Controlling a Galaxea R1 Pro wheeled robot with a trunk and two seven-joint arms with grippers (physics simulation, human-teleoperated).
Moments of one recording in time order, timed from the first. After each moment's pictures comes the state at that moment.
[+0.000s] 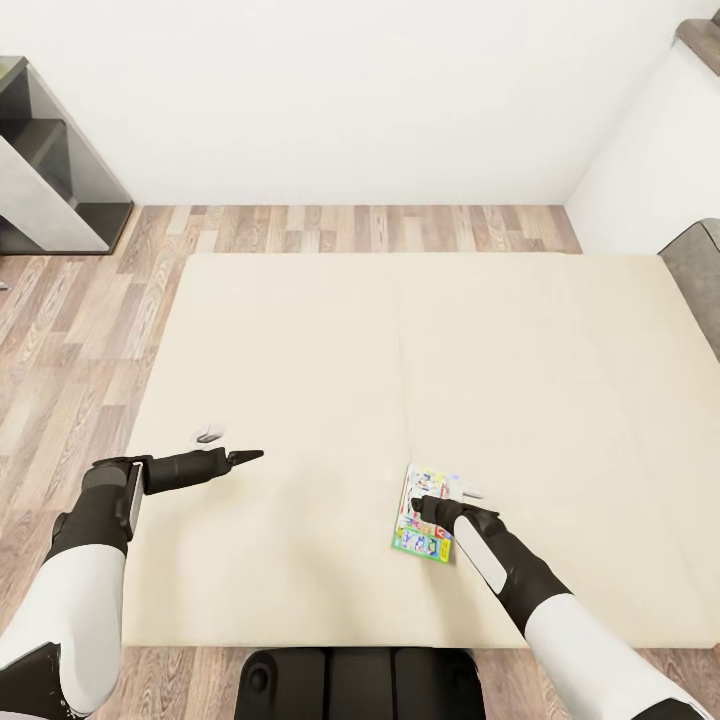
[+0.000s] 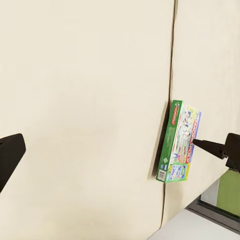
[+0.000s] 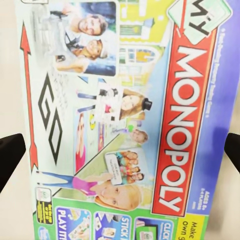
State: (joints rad) left arm -0.85 0.10 0.52 -0.85 -0.38 0.74 -1.17; right arm -0.71 -0.02 0.35 -0.75 -0.64 0.40 -0.24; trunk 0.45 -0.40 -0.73
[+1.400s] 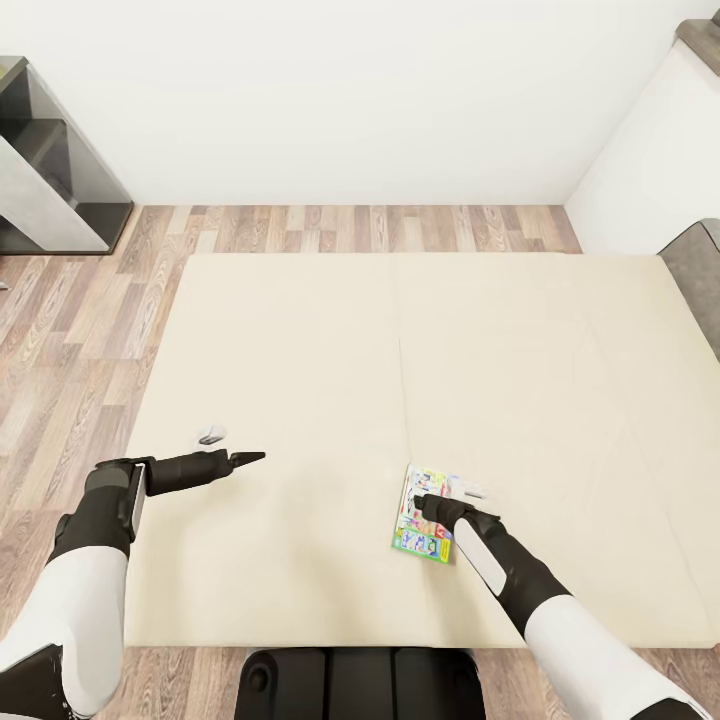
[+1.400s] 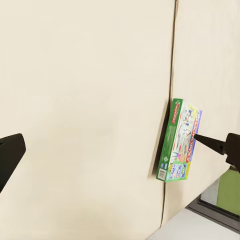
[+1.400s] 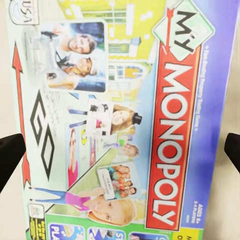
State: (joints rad) left arm -0.85 0.09 0.52 -0.85 -0.39 0.73 -1.16; right arm -0.71 -0.02 0.35 -0.73 -0.63 0.34 -0.25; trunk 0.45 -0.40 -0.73
